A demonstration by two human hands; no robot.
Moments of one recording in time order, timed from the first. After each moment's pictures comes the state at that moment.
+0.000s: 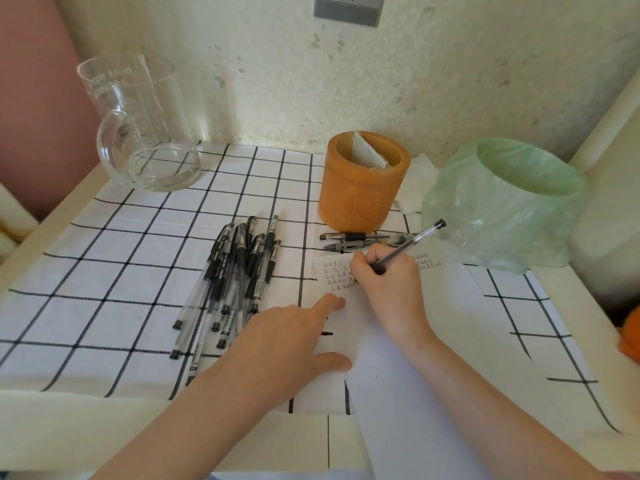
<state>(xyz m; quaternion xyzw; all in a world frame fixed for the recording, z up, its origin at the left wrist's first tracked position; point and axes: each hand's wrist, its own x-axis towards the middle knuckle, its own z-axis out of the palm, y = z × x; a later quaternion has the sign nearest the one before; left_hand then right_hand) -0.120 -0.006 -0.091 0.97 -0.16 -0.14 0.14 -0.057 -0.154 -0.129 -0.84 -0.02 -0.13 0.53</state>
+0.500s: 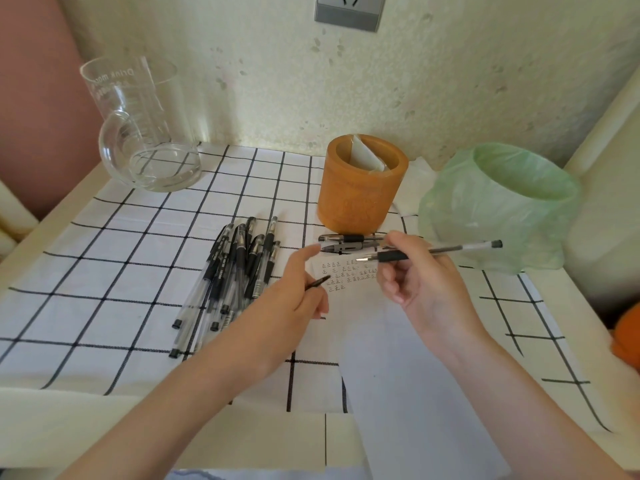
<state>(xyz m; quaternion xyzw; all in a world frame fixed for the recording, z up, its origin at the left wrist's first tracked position) -0.110 0.000 -0.080 0.83 -0.07 -0.13 0.53 -0.080 -0.171 -0.074 -0.60 0.07 0.04 0.79</state>
